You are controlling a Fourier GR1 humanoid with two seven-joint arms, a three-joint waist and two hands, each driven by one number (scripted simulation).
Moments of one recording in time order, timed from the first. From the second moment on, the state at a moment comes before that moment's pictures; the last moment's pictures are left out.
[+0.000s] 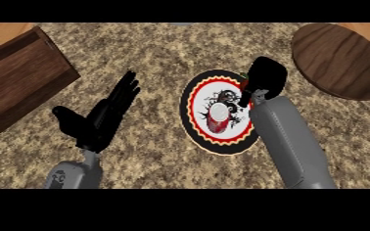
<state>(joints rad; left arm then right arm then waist) -0.15 0.11 -0.15 -1.54 0.23 -0.04 0.15 -0.65 -0.08 0.14 -1.09 1.13 0.14 0.93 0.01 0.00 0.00</state>
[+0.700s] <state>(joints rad) -0.11 0.11 -0.14 -1.58 0.23 -0.05 0.17 -0.79 -0.14 0.11 -1.46 1.25 0.28 1.00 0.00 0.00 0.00</state>
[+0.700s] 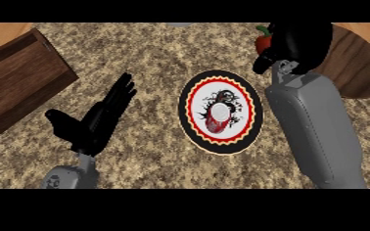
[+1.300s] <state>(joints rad) -0.12 0.09 -0.14 -1.56 0.21 -0.06 0.16 -0.89 -0.28 -0.09 -1.31 1.25 0.22 0.90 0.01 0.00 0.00</state>
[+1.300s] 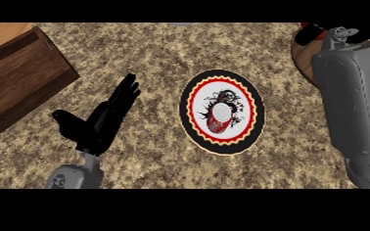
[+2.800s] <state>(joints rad) -0.16 0.05 -0.16 -1.56 0.18 -0.08 0.17 -0.96 -0.64 -0.48 -0.31 1.10 -0.34 0.38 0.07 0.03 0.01</state>
